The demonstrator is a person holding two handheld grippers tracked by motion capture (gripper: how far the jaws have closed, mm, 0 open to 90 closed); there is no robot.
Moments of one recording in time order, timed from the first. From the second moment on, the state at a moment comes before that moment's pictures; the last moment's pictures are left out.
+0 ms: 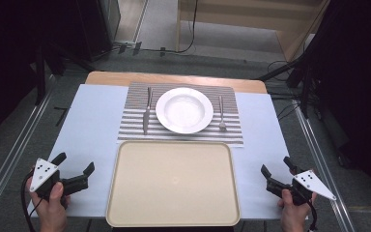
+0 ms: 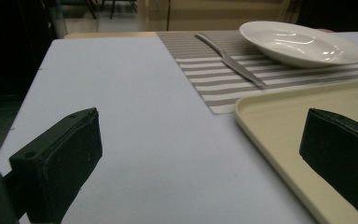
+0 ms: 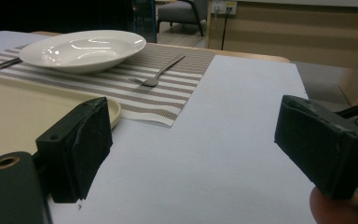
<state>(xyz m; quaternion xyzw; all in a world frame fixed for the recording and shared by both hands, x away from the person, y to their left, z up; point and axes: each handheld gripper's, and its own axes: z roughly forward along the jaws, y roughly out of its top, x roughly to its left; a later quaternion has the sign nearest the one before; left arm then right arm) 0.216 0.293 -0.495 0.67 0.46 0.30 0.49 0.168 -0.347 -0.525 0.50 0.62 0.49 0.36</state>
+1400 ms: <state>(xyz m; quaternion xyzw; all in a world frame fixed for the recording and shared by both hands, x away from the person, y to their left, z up) 0.340 0.192 -0.432 0.73 0.44 0.22 0.47 0.168 -0.347 -0.525 0.50 0.62 0.49 0.36</state>
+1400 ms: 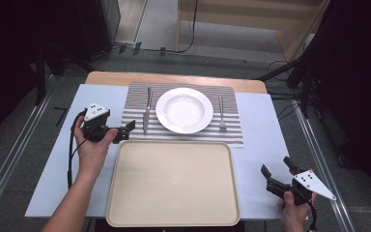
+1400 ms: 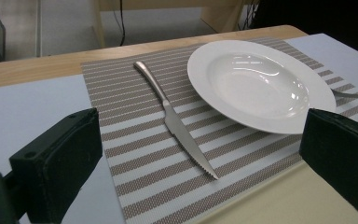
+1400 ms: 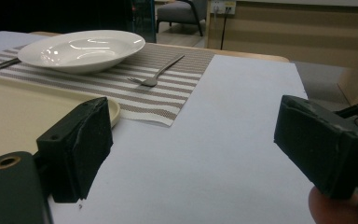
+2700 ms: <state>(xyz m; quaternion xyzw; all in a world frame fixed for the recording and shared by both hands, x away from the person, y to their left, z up) 0.496 0.127 -0.460 0.77 0.55 0.11 0.30 0.170 -0.344 -0.527 0.50 0.62 0.48 0.36</state>
